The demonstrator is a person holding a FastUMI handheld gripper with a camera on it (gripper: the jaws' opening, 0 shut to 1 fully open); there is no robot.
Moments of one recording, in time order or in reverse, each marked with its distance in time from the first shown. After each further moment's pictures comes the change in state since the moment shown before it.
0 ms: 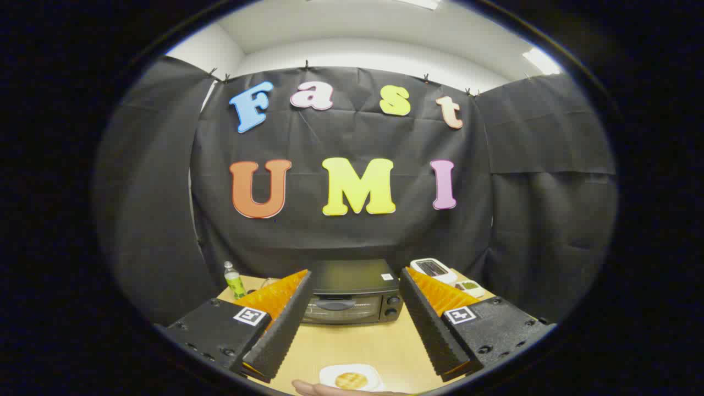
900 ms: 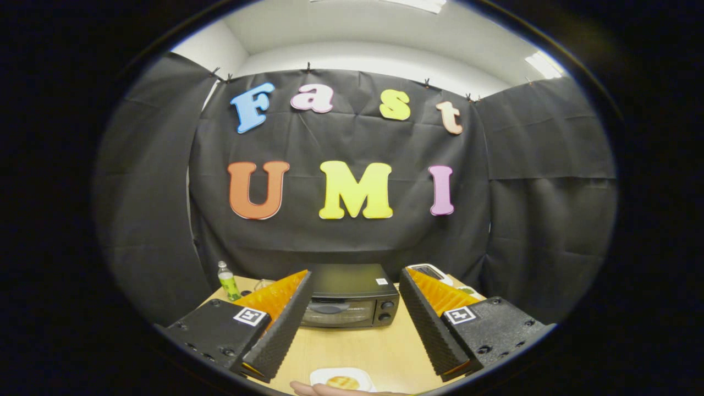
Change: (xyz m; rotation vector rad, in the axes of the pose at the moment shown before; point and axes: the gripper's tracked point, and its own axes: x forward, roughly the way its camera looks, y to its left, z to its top) arm 0.006 -0.005 -0.003 -0.020 -0.030 -0.003
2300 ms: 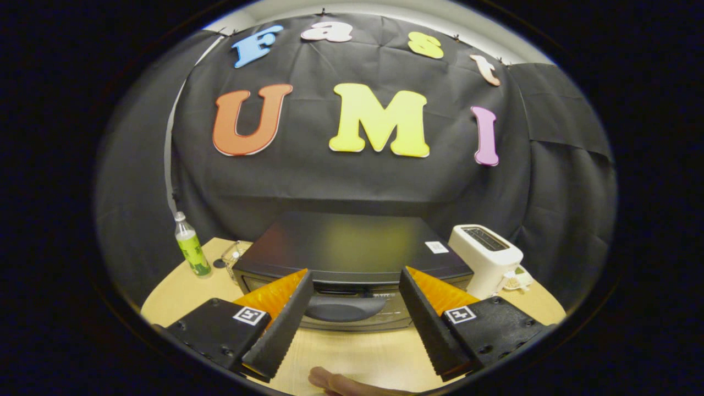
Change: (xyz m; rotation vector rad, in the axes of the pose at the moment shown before) arm 0.230 0.051 -0.173 -0.051 0.238 0.062
